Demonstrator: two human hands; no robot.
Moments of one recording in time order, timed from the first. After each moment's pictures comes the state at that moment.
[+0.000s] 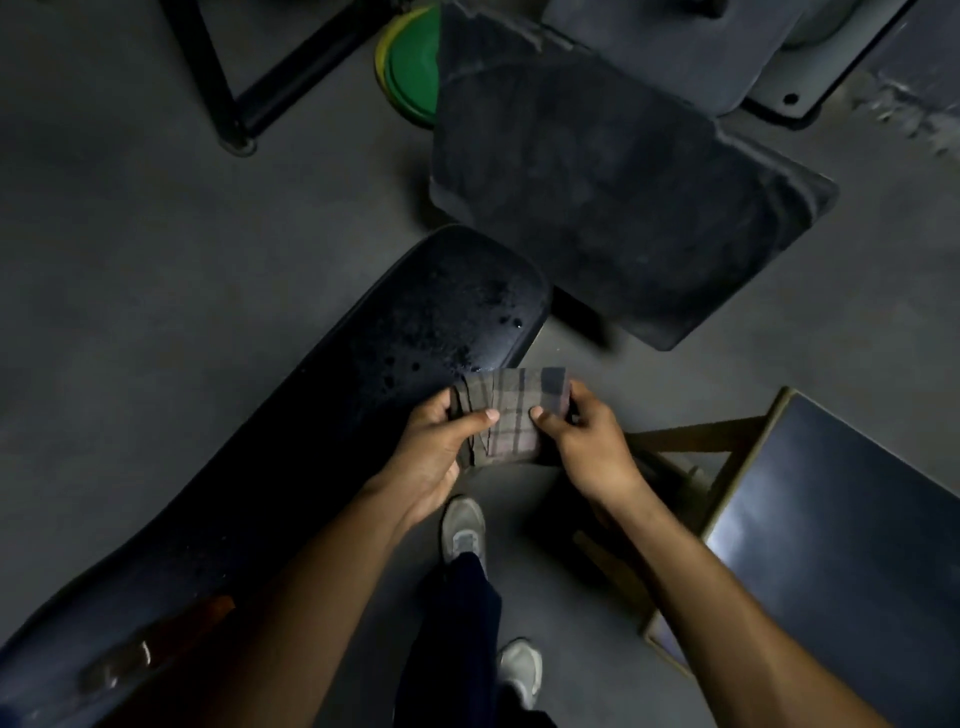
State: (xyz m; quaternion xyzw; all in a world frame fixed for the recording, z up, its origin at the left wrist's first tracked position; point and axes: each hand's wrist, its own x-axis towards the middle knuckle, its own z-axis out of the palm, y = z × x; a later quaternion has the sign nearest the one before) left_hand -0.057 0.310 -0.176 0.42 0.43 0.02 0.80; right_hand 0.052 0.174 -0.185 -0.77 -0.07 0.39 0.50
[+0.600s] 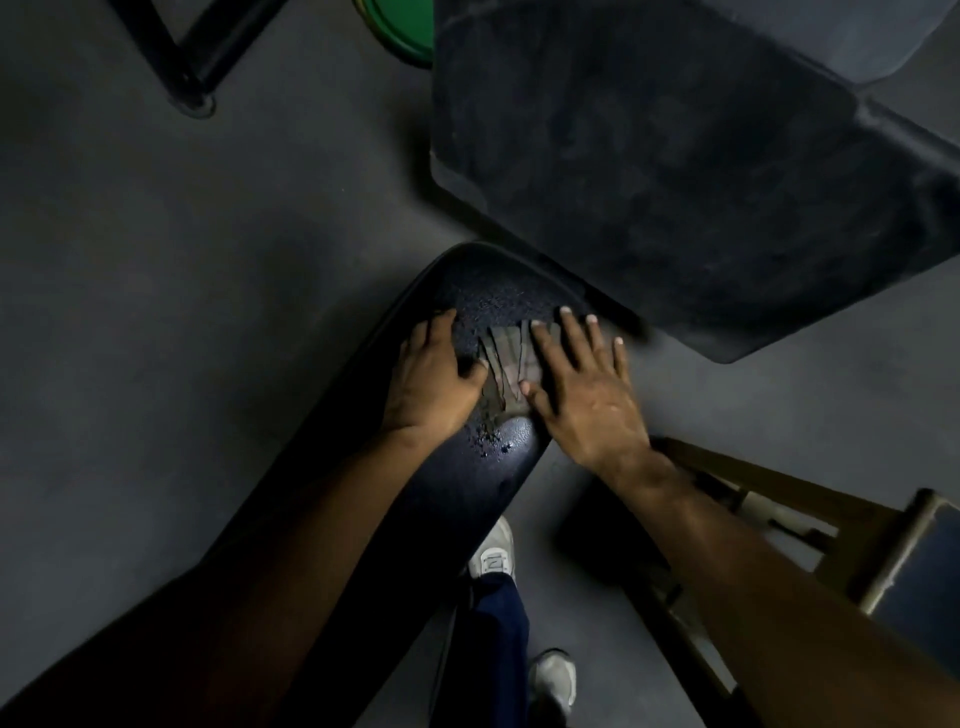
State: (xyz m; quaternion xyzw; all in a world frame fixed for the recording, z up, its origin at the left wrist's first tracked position) left_hand 0.065 0.467 -0.266 0.84 0.41 -0.11 0.33; right_hand 0.164 0.299 -0.282 -0.89 -0.36 0.27 0.08
